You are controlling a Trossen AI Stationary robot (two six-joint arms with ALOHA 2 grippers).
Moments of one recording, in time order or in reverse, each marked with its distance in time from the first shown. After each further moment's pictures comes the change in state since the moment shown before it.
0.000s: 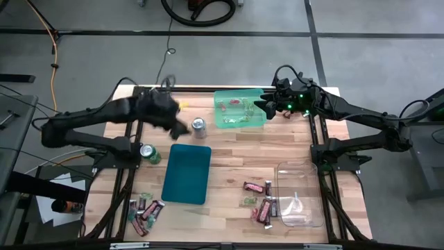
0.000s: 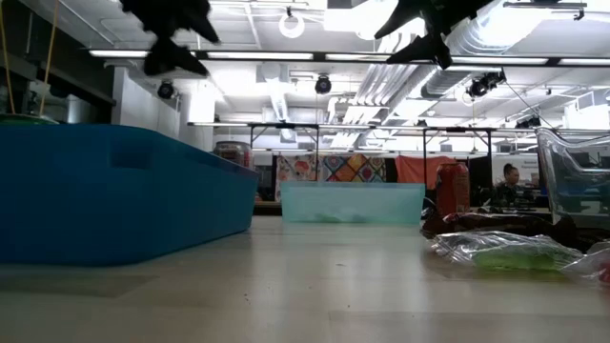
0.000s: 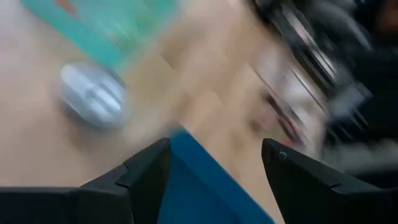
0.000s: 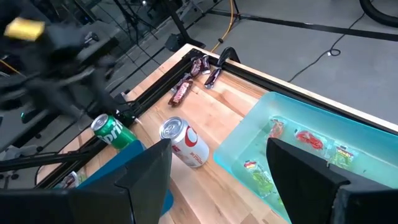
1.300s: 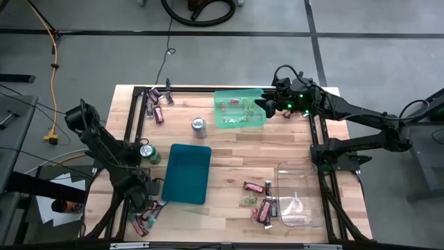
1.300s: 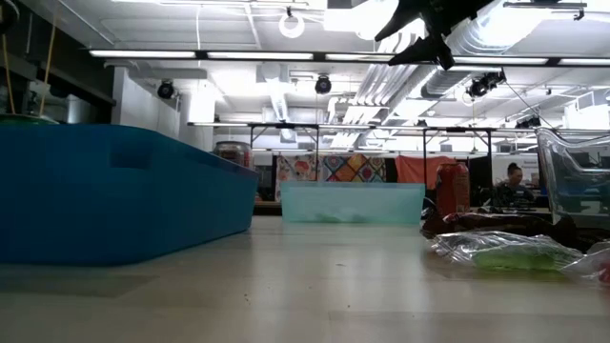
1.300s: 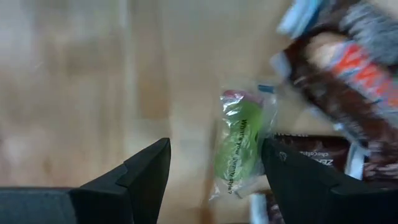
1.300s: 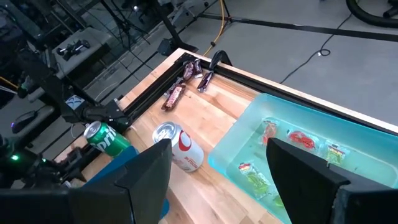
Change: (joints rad) left arm -1.212 0.369 -0.348 -0.055 -0.154 -0.332; right arm 0.000 0.000 0.000 -0.003 0.038 0.026
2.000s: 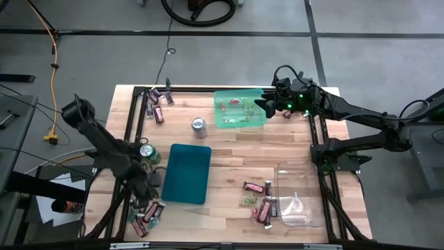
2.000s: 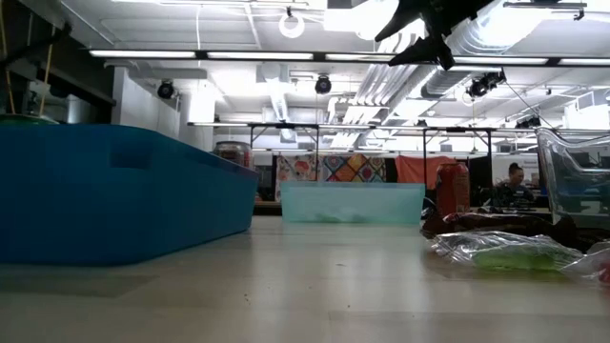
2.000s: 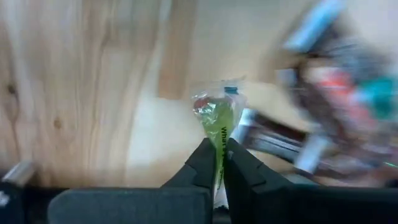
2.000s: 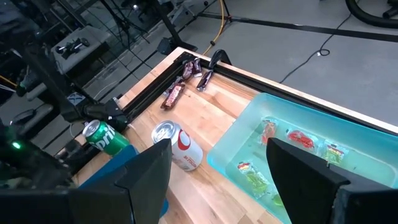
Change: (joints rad) left arm 0.142 -0.143 0.021 -0.106 0.106 -0.105; right arm 0.000 0.000 0.000 -0.004 0.001 -0.007
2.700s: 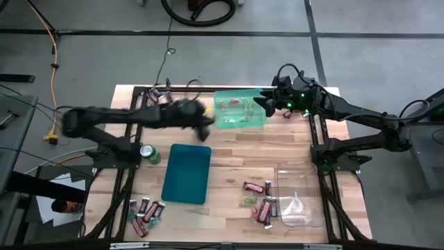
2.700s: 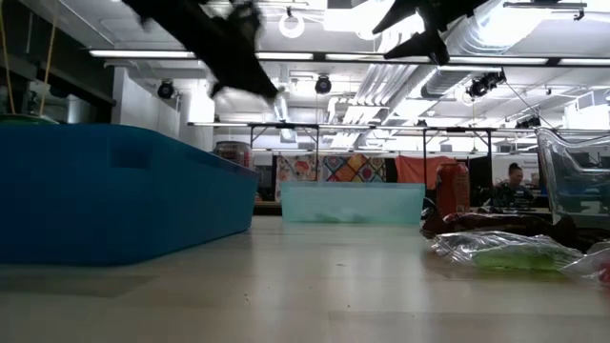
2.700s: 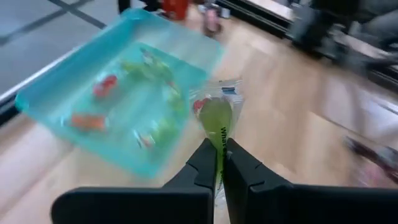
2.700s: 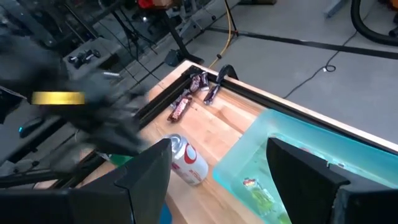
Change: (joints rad) left arm 1.057 0.135 0.267 0.729 -0.241 0.762; right arm 0.000 0.000 0.000 0.066 0.000 -0.027
